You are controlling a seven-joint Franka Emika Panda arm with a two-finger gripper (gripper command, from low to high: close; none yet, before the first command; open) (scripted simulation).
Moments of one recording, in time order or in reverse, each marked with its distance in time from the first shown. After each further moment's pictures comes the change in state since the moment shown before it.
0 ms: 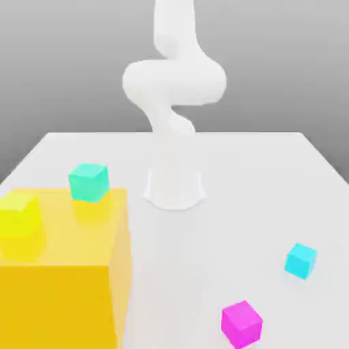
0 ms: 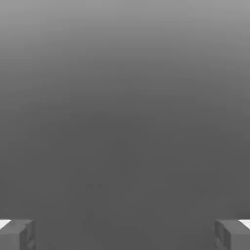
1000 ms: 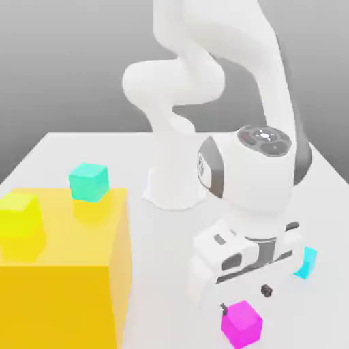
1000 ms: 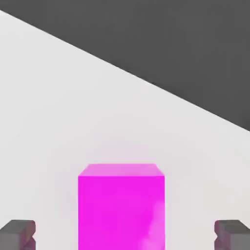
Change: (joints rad) arm 0.178 1.094 0.039 -0.132 -0.053 0.496 -0.169
